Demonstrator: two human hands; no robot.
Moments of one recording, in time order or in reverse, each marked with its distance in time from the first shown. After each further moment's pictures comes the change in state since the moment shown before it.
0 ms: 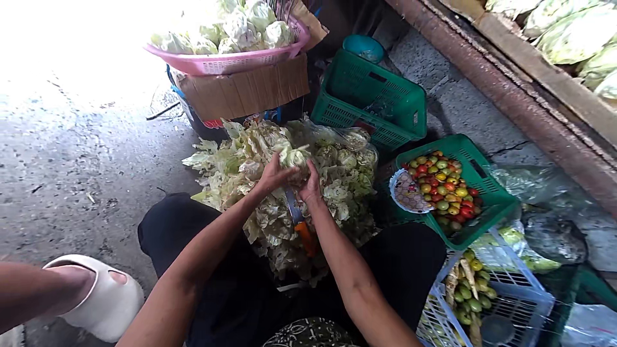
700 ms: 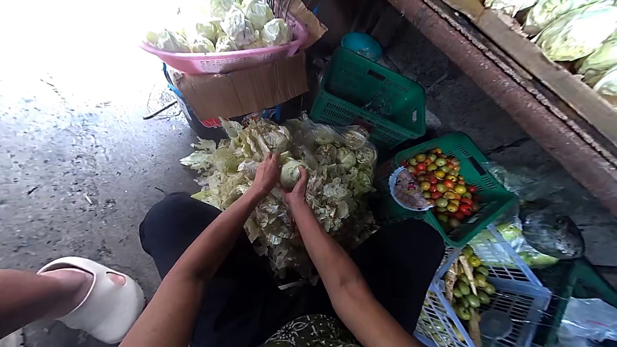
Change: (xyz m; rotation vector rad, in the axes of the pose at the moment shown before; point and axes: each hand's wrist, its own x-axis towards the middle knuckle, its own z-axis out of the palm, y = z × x) left_hand 0.007 -0.025 -0.007 0.560 0.081 0.063; right_hand 0.005 0.050 0.025 0.201 0.234 0.008
